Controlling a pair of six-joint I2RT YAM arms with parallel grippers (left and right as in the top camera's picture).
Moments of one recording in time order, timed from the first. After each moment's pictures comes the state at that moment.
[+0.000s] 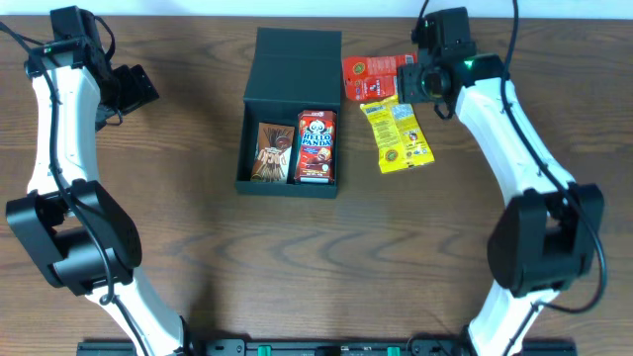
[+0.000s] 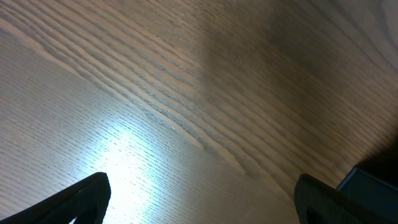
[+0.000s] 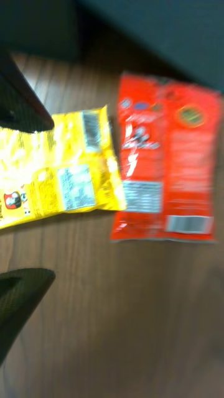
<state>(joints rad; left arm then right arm) 0.26 2.00 1.83 -1.08 0.00 -0.30 0.17 1.98 1.67 -0.73 0.05 0.06</state>
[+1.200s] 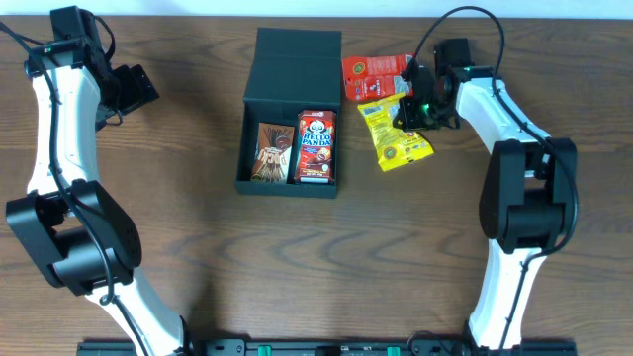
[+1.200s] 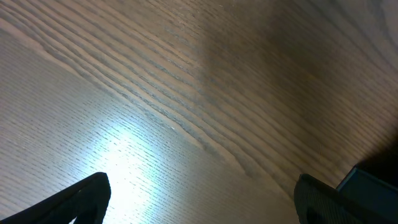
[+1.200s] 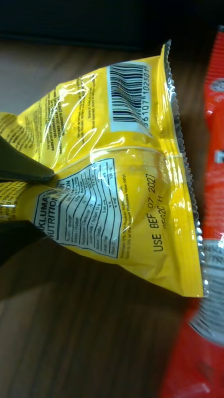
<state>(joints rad) 0.26 2.00 1.83 -1.08 0.00 -0.30 0.07 2.23 1.68 -0.77 -0.37 -0.07</state>
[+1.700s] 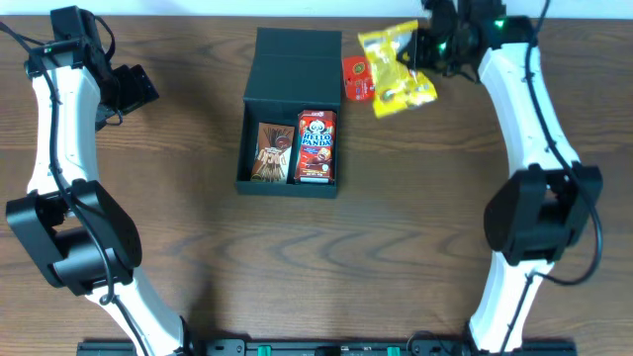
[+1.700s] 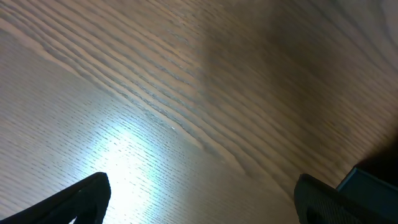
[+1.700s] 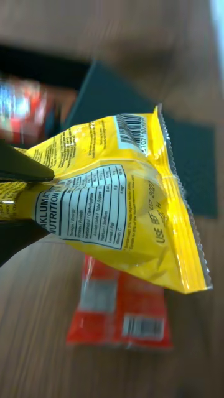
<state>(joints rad) 0.26 2.00 1.83 -1.08 0.00 -0.30 0.10 2.13 2.07 -0.92 -0.46 0.21</state>
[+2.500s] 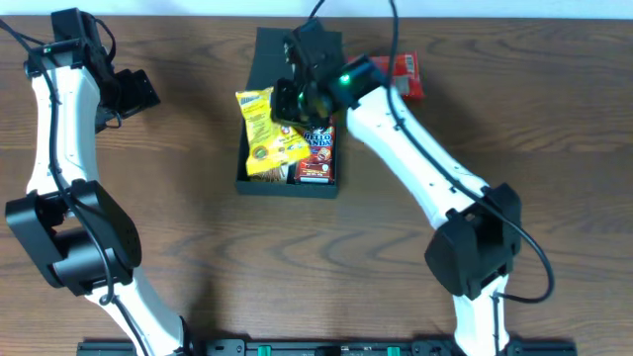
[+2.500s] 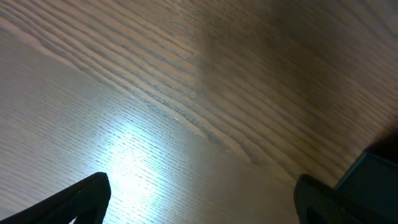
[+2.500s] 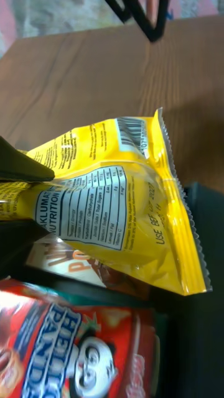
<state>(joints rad) 0.26 2.00 1.83 -1.11 0.01 -0.25 0.62 2.11 1.98 -0.88 -0.27 0.76</state>
